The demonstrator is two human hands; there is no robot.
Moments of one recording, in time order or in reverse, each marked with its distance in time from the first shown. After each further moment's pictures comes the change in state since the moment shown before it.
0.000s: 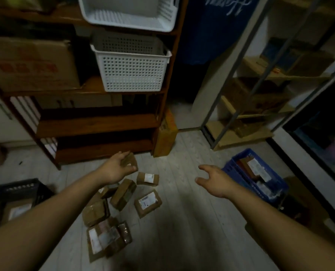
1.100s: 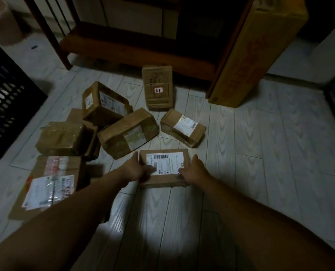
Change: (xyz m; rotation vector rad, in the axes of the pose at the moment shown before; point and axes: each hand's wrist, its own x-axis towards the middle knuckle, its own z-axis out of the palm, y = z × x) left_hand 0.385 -0.374 0.464 -0.463 0.153 -0.516; right_hand 0.524 0.203 0.532 0.097 -0.247 -0.124
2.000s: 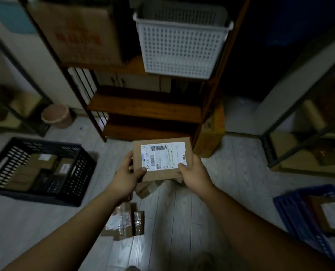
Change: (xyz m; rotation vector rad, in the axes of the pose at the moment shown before) left_hand -0.477 0.309 -0.266 -0.322 0.167 0.378; right_hand -0.430 -0.314 -0.347 0.488 0.141 -0.191
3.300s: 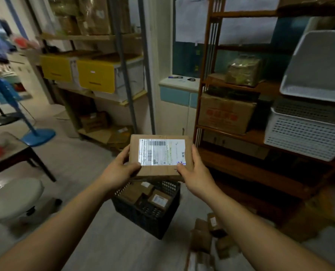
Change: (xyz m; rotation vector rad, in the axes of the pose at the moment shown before) left_hand -0.221 0.043 -0.468 -0.038 0.388 0.128; right_hand -0.217 -0.300 0.328 -0.056 -0.316 -0.544
